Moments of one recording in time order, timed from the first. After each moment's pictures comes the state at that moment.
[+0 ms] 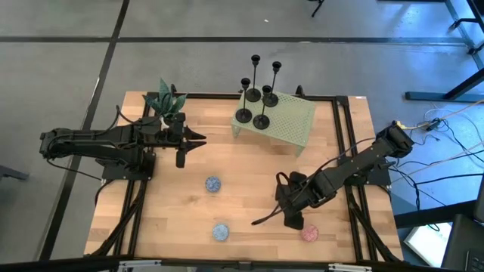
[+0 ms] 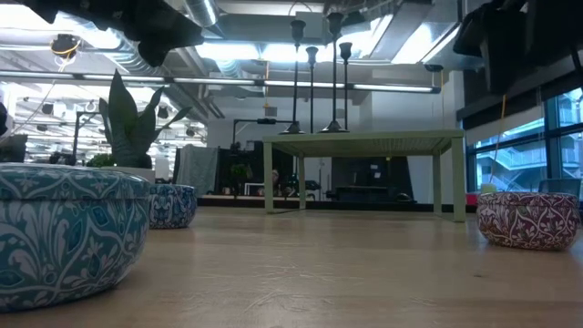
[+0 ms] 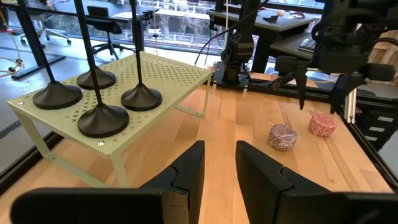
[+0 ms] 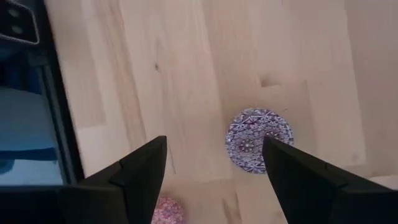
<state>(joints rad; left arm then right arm) 0.11 0.68 0.54 -0.08 -0.03 -0.12 0.55 1.62 1.28 -0.93 0.08 0.75</state>
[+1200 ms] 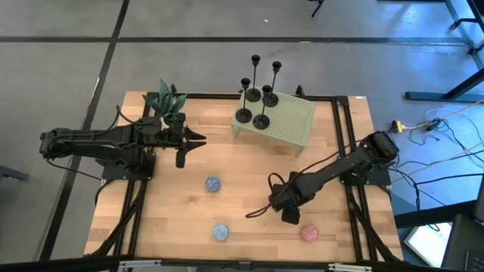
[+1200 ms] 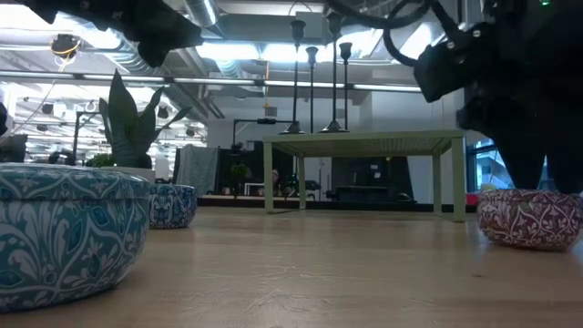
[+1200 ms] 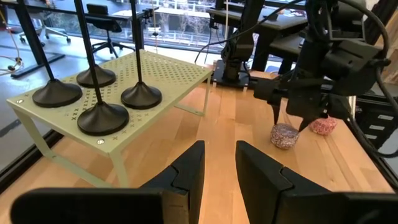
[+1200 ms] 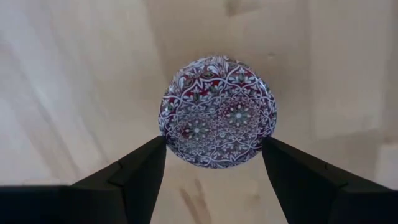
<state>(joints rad) 0.11 0.68 0.54 -0.09 -0.03 -0.12 0.47 1.80 1.19 -0.94 -0.06 0.70</state>
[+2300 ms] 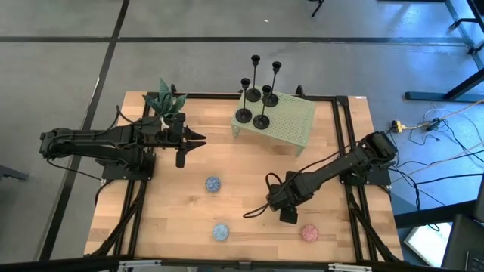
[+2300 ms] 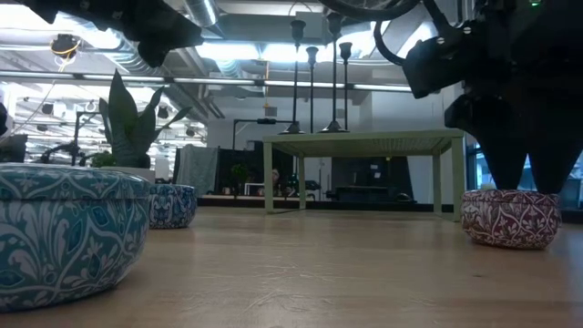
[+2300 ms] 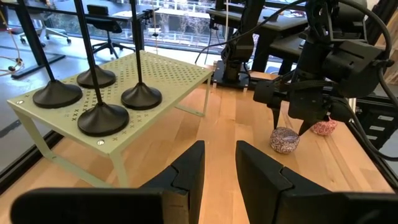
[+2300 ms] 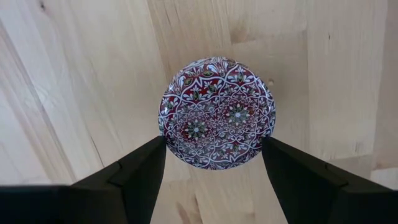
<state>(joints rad) 0.11 0.68 0.54 -0.09 -0.03 -0.12 0.45 1.81 1.21 -0.93 -0.02 0.64</state>
